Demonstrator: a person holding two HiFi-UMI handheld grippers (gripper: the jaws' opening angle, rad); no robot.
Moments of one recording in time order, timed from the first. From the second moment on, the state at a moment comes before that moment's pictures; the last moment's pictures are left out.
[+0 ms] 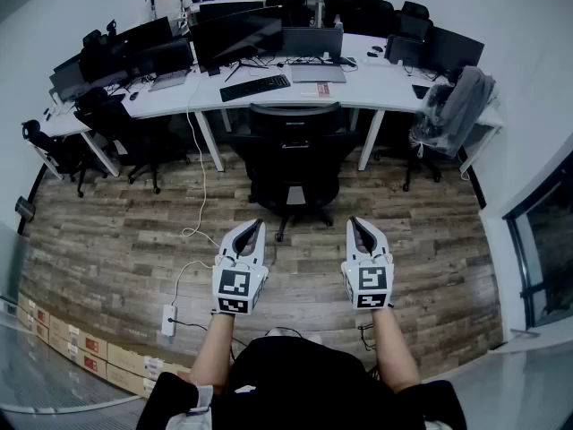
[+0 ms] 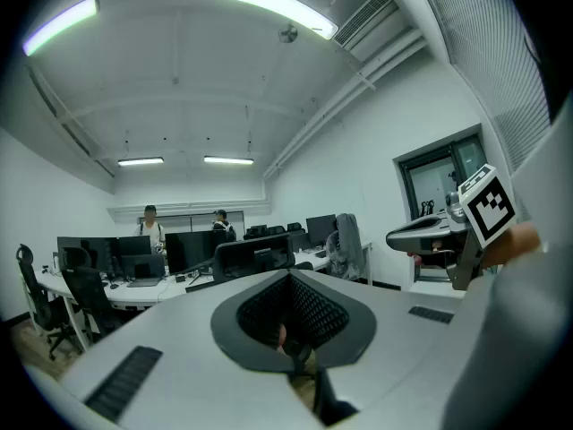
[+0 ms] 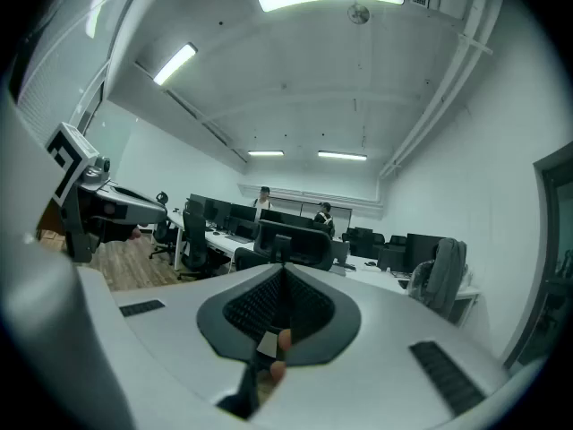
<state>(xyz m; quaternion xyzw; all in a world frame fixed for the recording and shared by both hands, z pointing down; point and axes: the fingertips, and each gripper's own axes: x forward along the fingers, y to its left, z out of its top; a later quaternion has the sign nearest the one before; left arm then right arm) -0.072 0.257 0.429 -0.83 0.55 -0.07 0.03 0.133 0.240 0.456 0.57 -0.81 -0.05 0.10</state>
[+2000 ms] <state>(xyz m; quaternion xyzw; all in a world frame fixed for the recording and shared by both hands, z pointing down) -0.039 0.204 0.462 -0.81 0.58 -0.11 0.05 0.159 0.191 0.487 0.53 -0.84 -0.05 0.11</state>
